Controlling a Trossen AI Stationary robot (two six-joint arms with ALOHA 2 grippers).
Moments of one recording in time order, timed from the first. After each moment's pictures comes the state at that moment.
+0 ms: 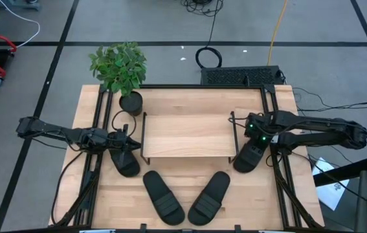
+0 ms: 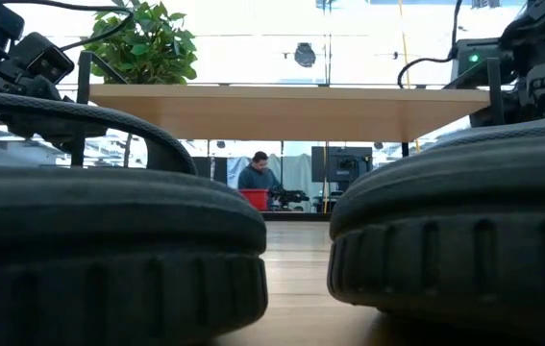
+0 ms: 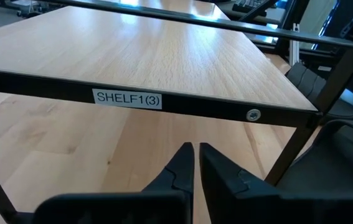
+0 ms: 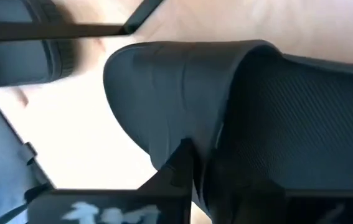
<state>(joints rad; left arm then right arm) -0.15 0.33 0.01 0.06 -0.10 -0.19 -0.33 0.89 0.51 -1.08 -0.42 0.33</state>
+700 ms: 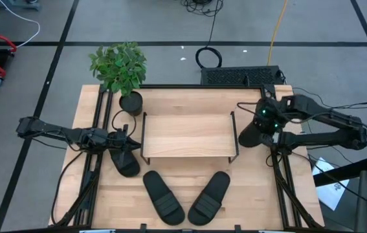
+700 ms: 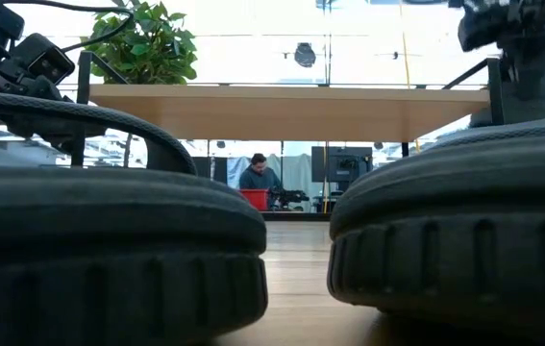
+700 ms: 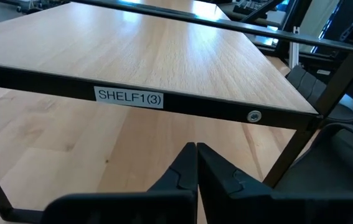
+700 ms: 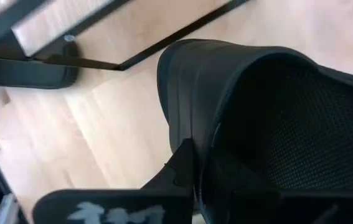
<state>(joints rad) -0.15 0.33 0.01 0.06 -0.10 -0.22 -0.33 0.90 1.02 -1.46 -0.16 0.14</state>
